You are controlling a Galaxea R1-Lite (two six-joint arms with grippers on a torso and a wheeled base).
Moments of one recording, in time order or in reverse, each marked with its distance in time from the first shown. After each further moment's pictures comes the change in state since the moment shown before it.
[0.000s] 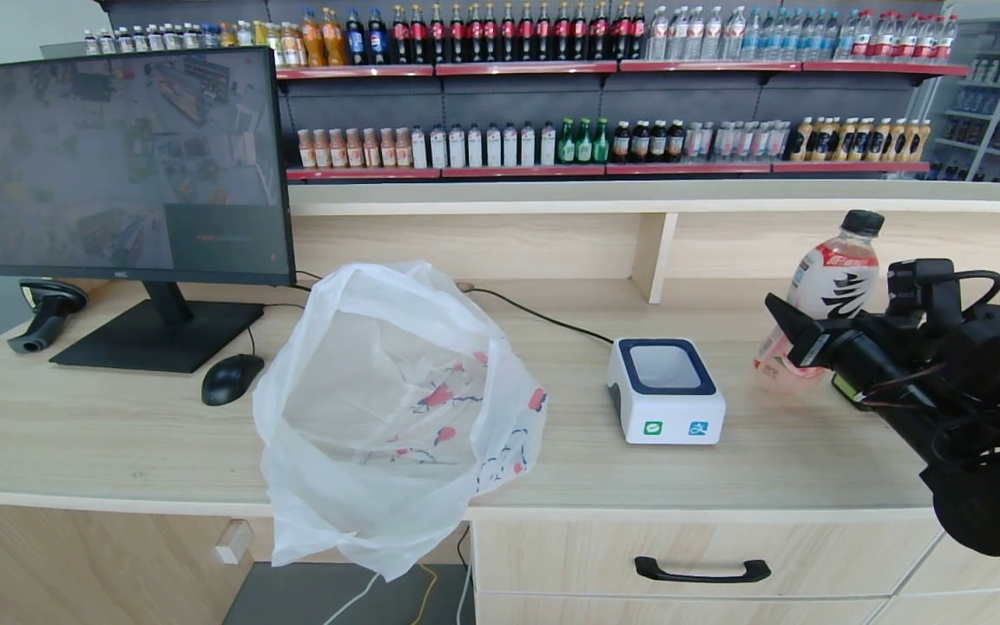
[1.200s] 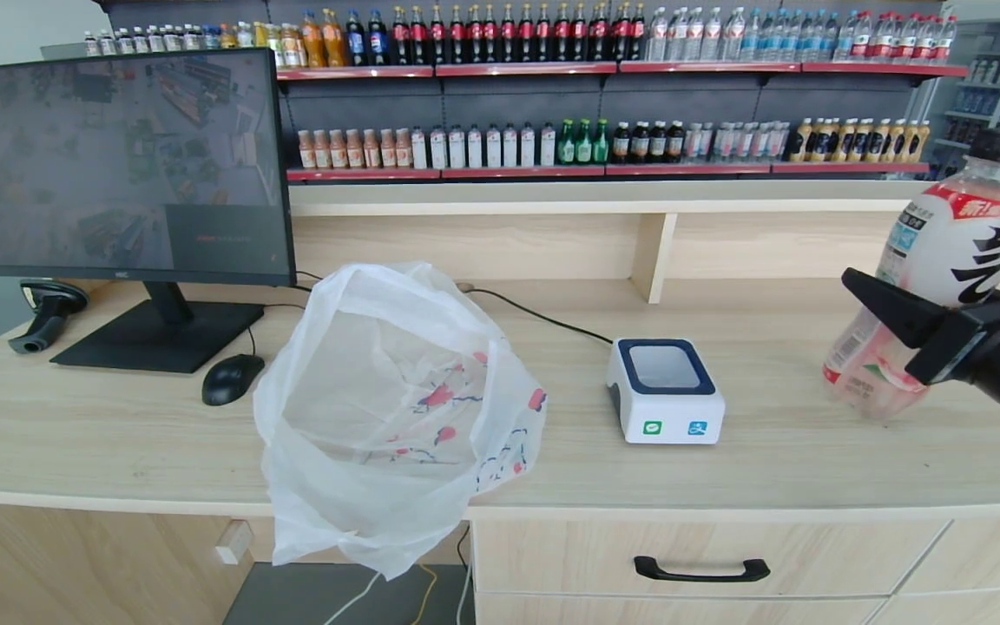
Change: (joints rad) left arm 0.000 0.000 0.000 0.000 0.000 0.000; right arm 0.150 -0.631 0.161 0.477 0.001 -0.026
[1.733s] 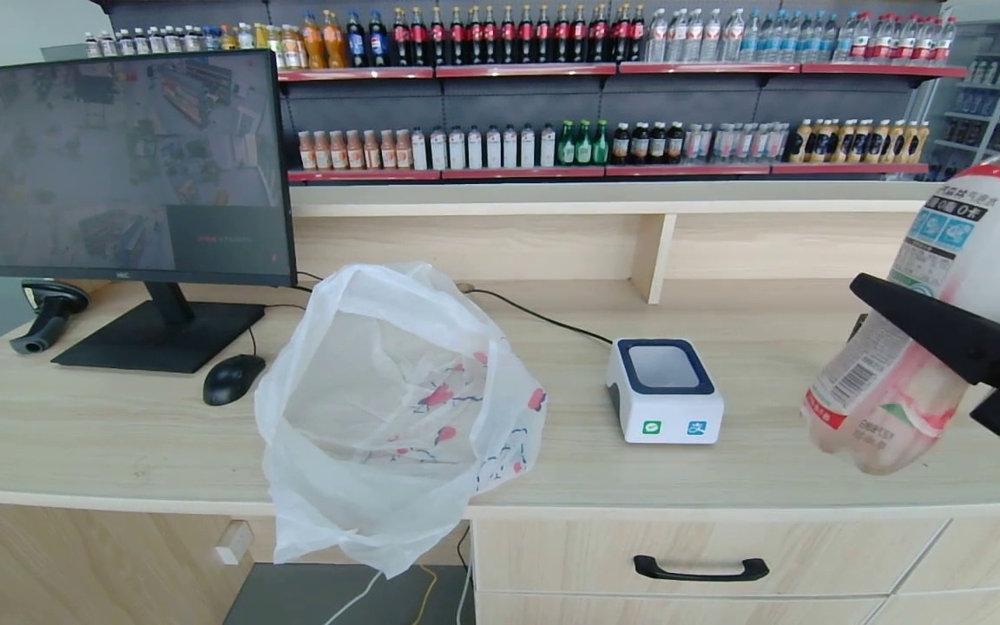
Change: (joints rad) left arm 0.000 0.000 0.000 0.000 0.000 0.000; right arm 0.239 -0.178 -0.003 0.149 0.000 0.183
